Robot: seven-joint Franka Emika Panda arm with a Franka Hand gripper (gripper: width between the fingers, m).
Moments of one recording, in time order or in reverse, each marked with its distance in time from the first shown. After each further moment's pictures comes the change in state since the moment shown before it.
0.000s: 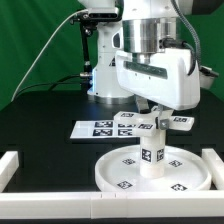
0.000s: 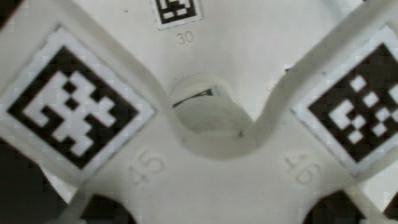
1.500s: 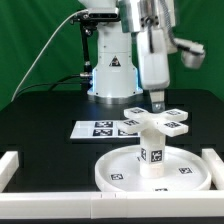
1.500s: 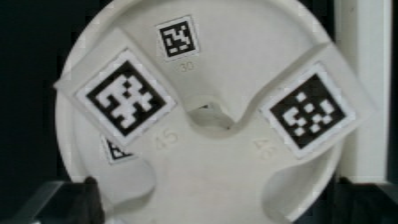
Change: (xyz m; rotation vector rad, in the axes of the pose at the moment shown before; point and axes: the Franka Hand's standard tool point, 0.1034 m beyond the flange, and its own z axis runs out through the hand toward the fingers) arm -0.005 -0.009 -0.040 0.048 -0.078 0.362
